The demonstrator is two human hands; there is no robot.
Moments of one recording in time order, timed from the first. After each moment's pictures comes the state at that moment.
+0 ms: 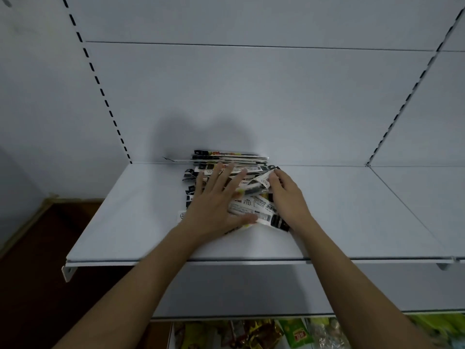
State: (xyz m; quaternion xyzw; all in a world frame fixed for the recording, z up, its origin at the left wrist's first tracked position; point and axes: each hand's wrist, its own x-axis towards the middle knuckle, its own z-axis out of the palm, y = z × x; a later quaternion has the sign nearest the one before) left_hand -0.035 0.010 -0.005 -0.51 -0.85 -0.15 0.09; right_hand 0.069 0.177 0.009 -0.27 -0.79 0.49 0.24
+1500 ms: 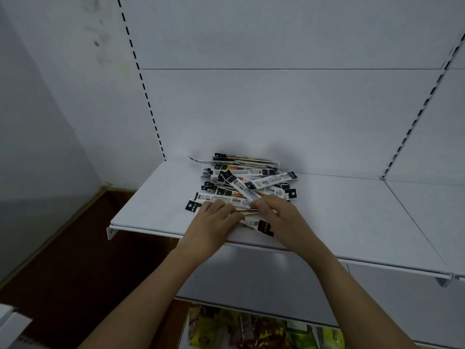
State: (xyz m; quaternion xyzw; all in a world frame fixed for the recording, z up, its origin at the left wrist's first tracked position) left_hand 0.033 -0.032 -0.013 -0.54 -0.78 -0.13 0.29; right_hand 0.135 0.154 0.025 -0.01 -0.88 0.44 0.18
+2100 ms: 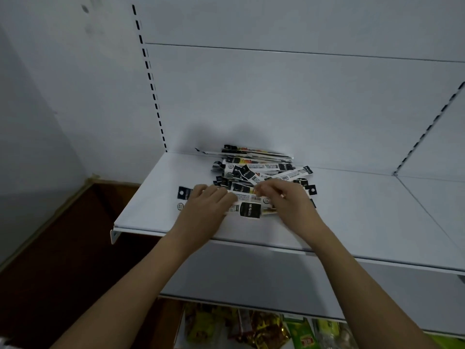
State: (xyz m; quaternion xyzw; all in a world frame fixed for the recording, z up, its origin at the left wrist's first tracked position) left_hand -0.017 -0.070 -0.006 -0.53 -0.77 -0.14 0.32; right_hand 0.092 0.117 0.041 -0.08 -0.87 0.44 0.19
